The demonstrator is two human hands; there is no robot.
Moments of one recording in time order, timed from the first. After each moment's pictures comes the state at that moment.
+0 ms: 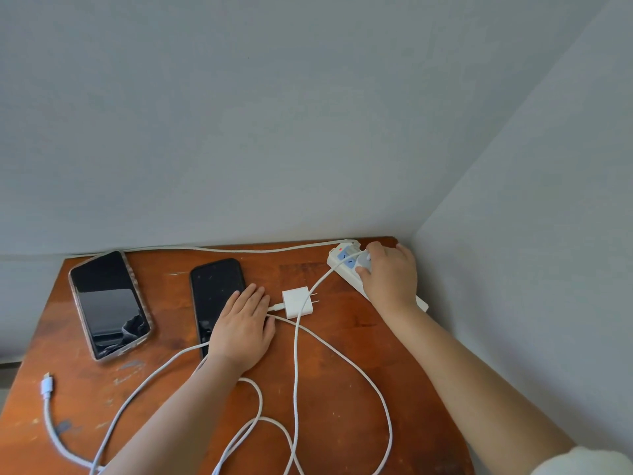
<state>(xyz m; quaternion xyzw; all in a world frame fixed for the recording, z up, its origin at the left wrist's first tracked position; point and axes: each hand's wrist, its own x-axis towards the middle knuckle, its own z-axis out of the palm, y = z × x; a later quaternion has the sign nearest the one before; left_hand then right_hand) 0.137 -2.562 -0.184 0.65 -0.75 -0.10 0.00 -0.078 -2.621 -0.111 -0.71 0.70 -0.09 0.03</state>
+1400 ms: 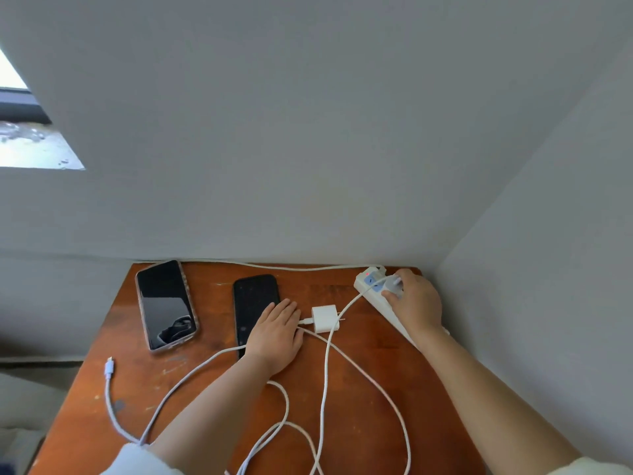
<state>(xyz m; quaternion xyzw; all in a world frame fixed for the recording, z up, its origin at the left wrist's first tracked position) 0.140 -2.564 -0.179 0.65 -0.75 -0.14 -0.01 -0.083 -2.619 -0.107 -0.67 0.72 -0.14 0.12</state>
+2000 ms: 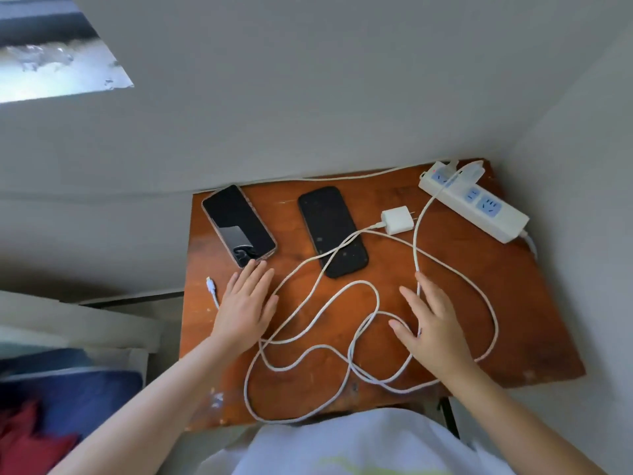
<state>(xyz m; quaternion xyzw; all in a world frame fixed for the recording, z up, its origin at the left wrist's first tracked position) 0.304 -2.448 -0.165 0.67 -0.72 -0.19 0.04 0.016 -2.420 -0.151 -0.72 0.65 -0.14 0.20</state>
